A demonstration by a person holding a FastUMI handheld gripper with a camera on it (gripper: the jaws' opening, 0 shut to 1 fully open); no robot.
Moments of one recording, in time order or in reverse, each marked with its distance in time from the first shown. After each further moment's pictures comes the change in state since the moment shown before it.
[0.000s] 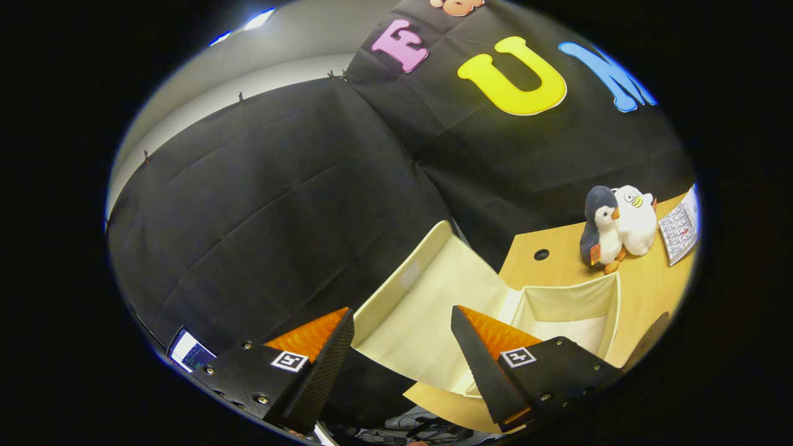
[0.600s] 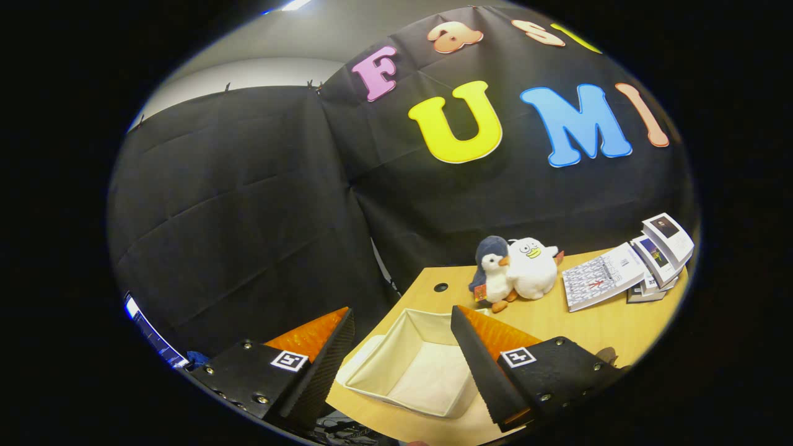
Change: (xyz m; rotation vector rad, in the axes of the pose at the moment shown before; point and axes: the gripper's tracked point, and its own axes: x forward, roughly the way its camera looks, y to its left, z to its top) arm -0.105 -0.130 0.028 -0.146 -0.110 -0.328
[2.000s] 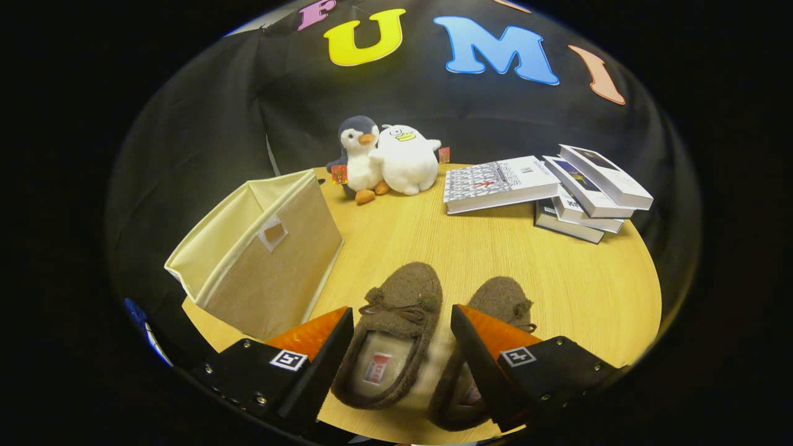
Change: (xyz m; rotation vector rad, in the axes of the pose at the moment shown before) arm -0.049 -0.220 -0.194 -0.084 0.416 -0.357
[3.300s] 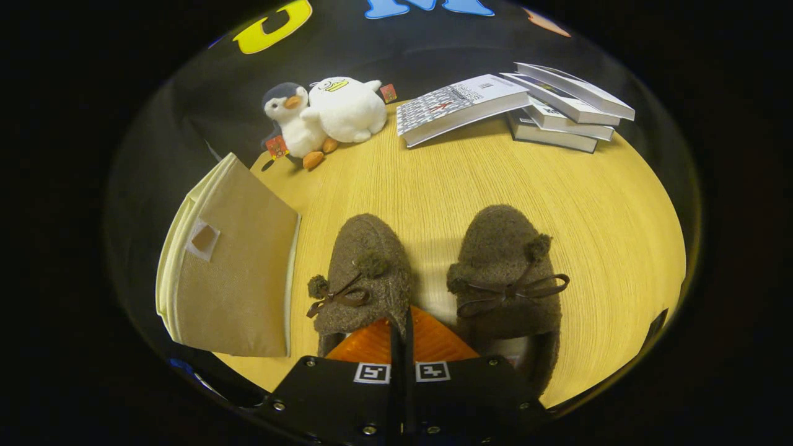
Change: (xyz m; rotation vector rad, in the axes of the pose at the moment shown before) arm 0.026 -0.008 -0.022 0.336 0.220 -0.028
